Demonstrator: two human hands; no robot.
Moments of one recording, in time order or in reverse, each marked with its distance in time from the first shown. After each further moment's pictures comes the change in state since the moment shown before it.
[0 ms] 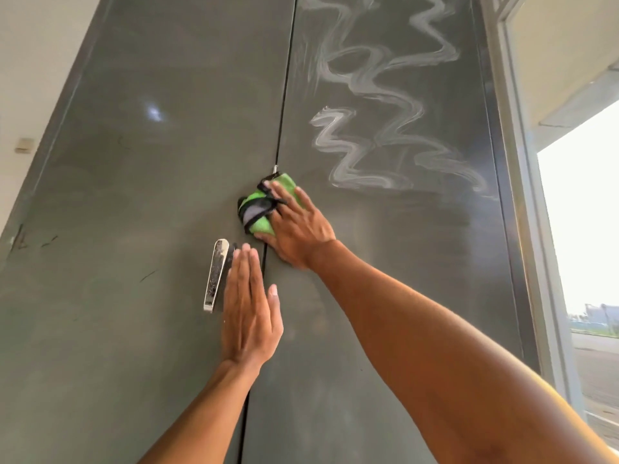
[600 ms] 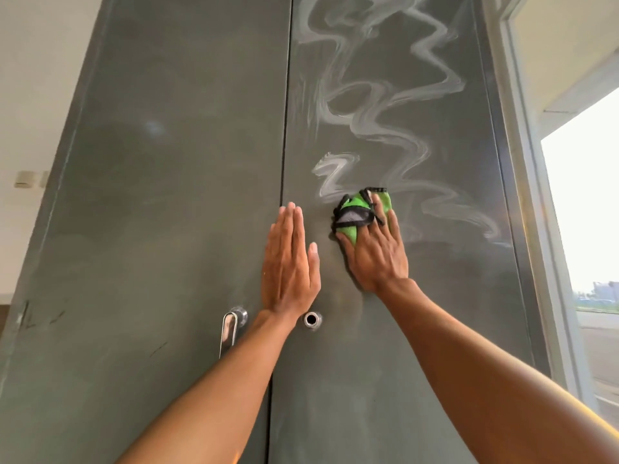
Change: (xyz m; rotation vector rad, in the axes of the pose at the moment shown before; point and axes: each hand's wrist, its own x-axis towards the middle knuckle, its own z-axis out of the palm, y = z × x) left_hand 0.179 0.042 0.024 -0.036 -0.025 0.136; right_hand -0.007 0.110 -0.016 0.025 0.098 0.493
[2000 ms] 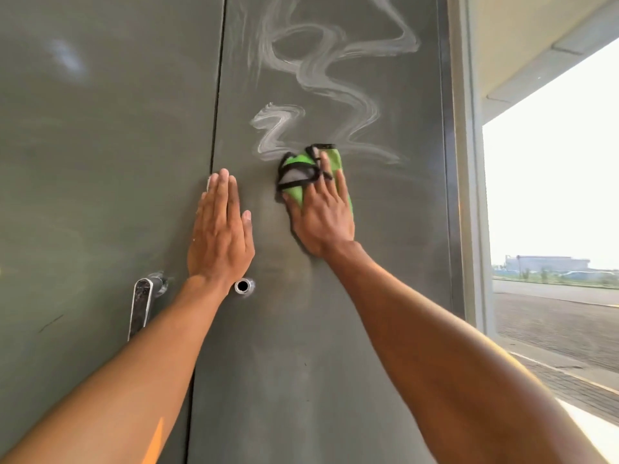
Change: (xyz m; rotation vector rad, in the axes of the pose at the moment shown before) left_hand -0.010 -0.016 0.036 0.134 -0.106 -0.019; right_hand 0.006 0.017 -0.003 0.015 -0.027 -0.005
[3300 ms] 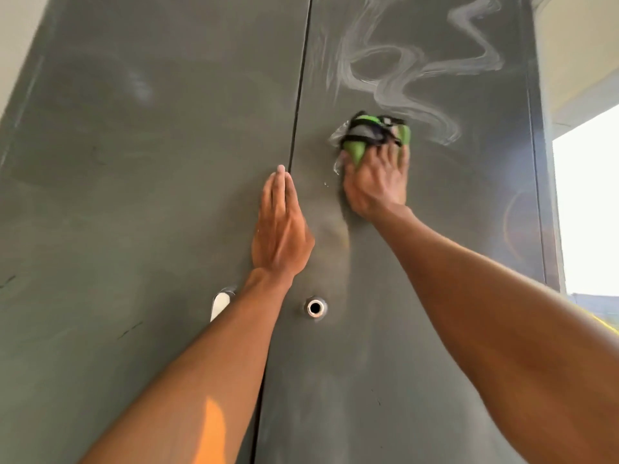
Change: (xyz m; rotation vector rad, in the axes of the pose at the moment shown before) left_hand 0.039 -0.016 -0.012 -0.025 0.038 -0.098; right_hand 0.091 -0.041 0.002 -0.021 -0.054 0.257
